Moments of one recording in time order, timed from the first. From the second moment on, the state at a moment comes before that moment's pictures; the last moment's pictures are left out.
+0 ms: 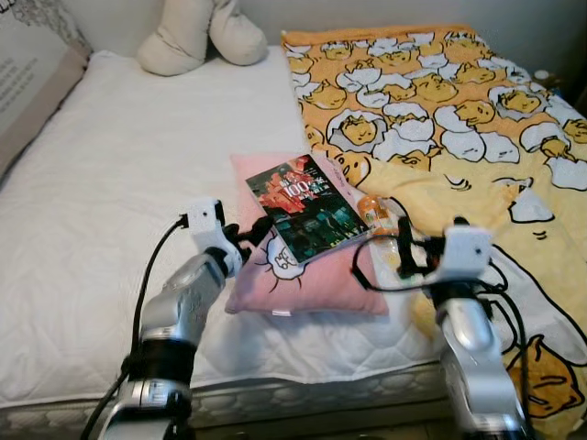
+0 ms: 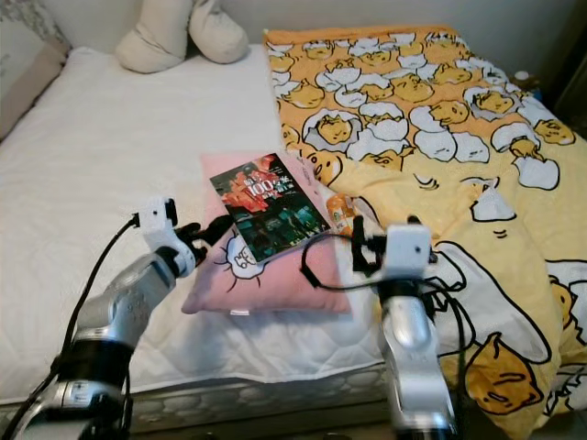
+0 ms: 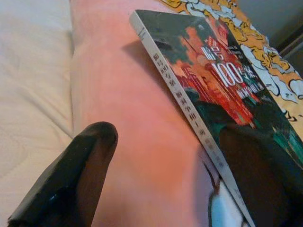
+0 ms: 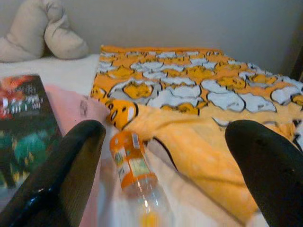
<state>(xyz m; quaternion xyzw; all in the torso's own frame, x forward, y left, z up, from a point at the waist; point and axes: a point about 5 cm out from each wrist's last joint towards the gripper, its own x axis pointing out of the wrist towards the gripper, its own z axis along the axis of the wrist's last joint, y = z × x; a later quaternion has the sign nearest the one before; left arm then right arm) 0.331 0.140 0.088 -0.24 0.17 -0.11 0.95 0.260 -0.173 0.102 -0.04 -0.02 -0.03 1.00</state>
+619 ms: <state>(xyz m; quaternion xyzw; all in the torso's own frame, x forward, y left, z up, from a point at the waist) 0.338 0.130 0.108 -0.23 0.13 -0.12 0.96 0.245 -0.168 0.098 -0.04 0.00 -0.02 1.00</state>
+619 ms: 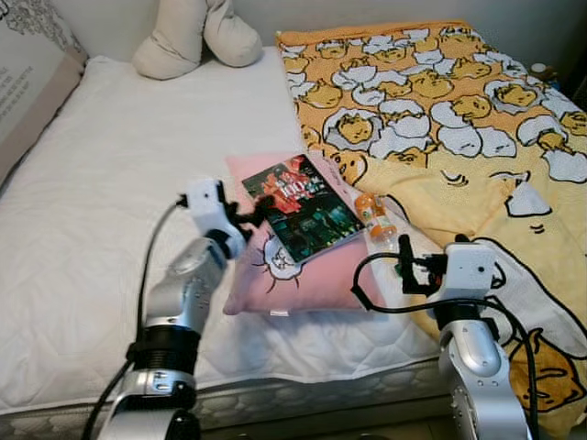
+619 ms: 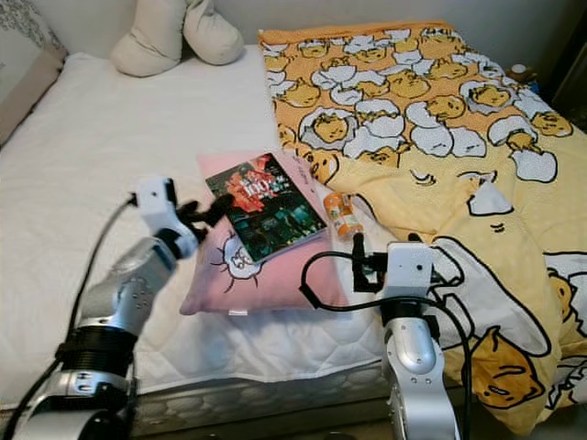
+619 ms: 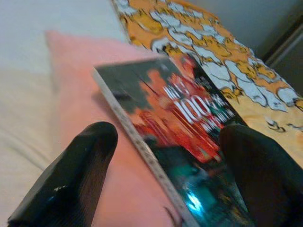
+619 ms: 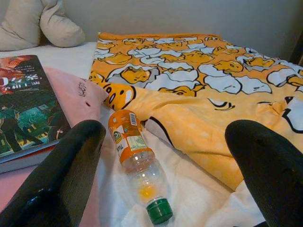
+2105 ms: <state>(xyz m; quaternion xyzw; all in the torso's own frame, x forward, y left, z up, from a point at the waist) 0.337 0.112 0.110 -0.32 0.17 -0.13 0.93 0.216 -0.133 0.085 0.00 0.06 0.24 0.97</state>
